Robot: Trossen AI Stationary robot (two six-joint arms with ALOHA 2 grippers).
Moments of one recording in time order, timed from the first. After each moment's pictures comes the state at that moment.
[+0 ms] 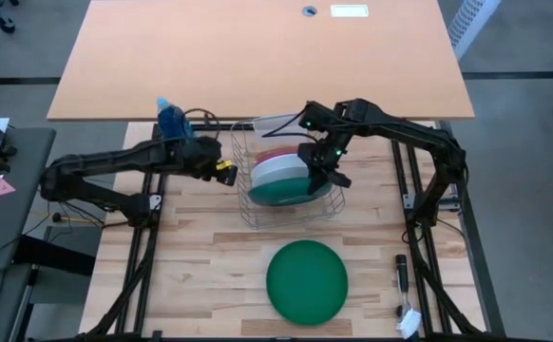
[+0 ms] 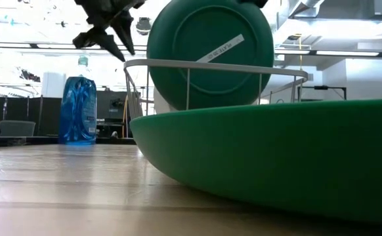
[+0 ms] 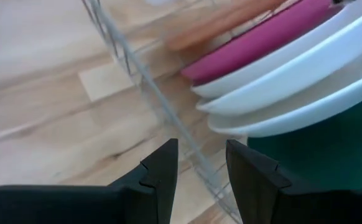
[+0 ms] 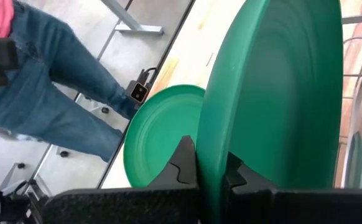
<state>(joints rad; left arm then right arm) 0.23 1.17 1.14 -0.84 -0.20 -0.89 -0.34 1.75 1.81 -1.29 -0.82 -0.51</state>
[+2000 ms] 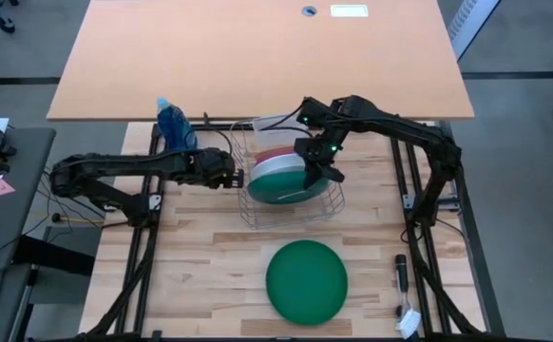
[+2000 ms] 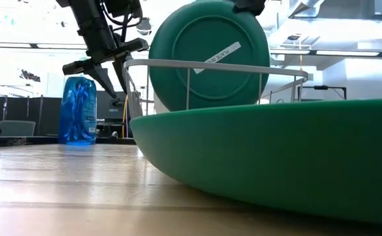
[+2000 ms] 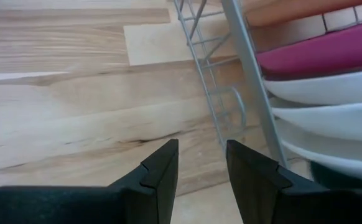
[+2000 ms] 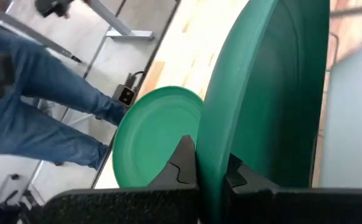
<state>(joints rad) 0.22 1.29 0.98 -0.76 -0.28 -1.17 -0.40 1.78 1.81 -1.28 -0.79 -0.52</state>
